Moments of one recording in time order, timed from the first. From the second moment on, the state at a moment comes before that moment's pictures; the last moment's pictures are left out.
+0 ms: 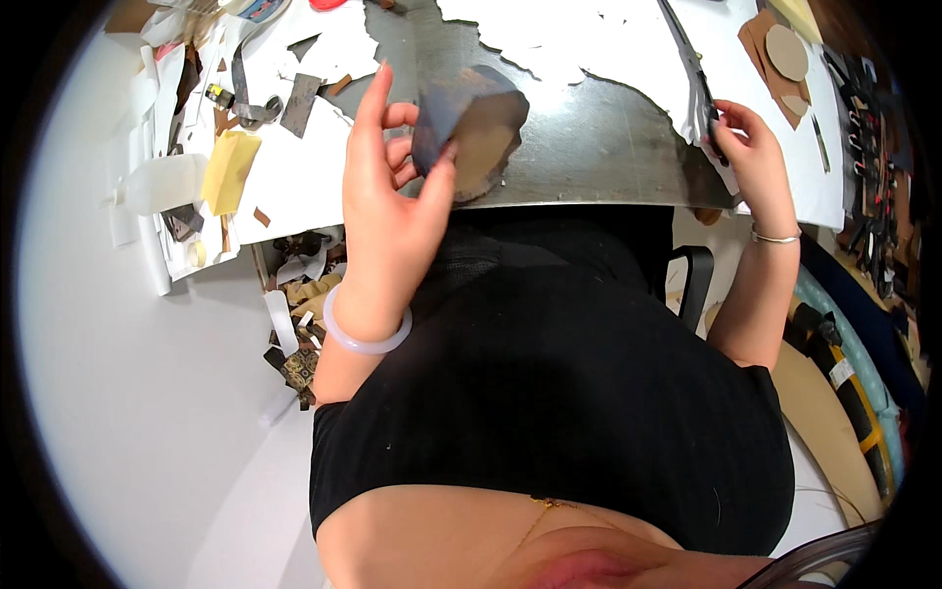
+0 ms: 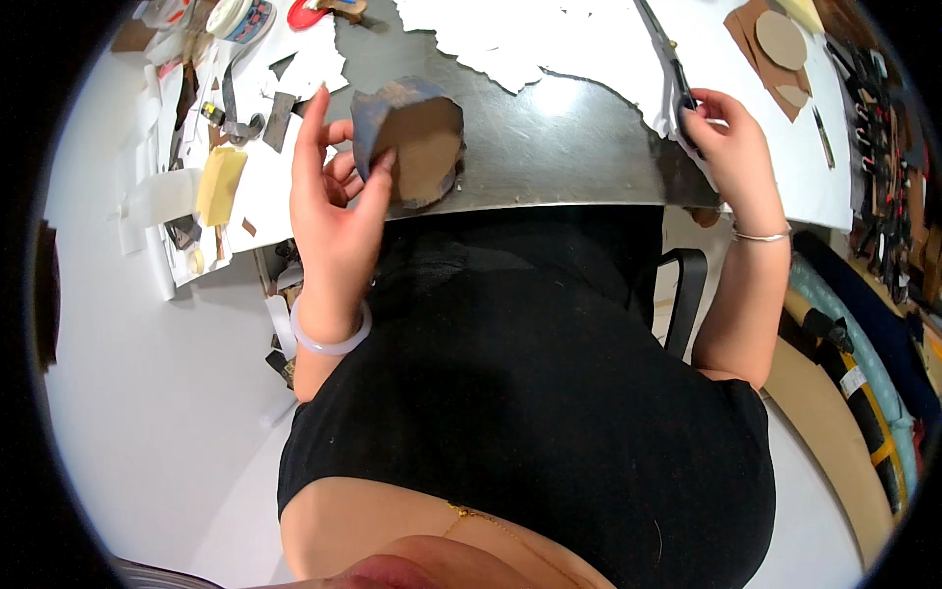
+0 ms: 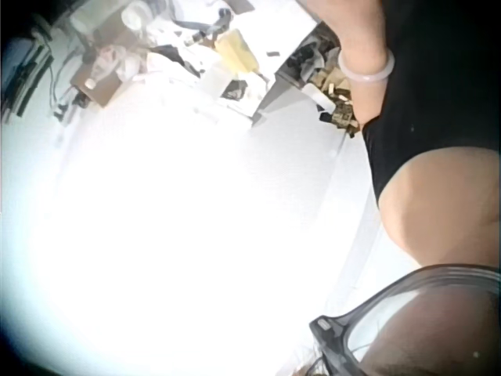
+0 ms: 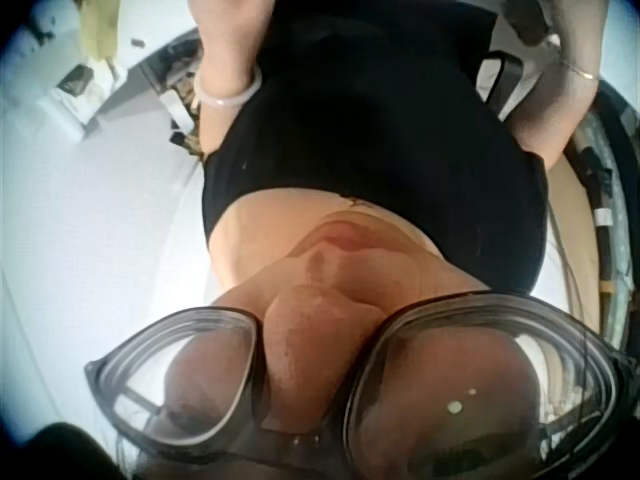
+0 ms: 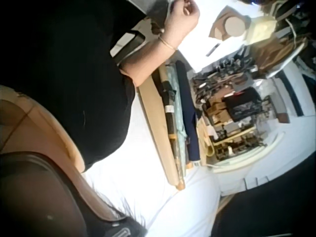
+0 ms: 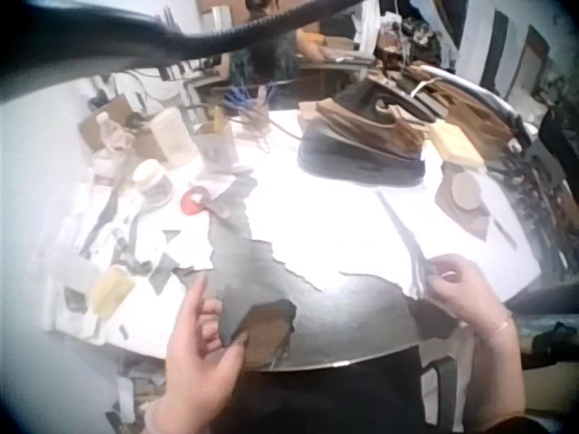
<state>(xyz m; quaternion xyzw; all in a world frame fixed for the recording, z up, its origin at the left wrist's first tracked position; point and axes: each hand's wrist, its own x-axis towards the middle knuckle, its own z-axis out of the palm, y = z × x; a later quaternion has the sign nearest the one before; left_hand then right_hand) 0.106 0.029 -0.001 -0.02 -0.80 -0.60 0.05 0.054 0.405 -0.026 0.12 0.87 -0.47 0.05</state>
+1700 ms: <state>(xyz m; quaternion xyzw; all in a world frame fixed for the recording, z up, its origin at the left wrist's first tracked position) 0.087 0.019 -0.005 -0.28 -0.78 -0.36 0.43 0.156 0.349 0.023 -0.11 0.62 -0.70 0.33</state>
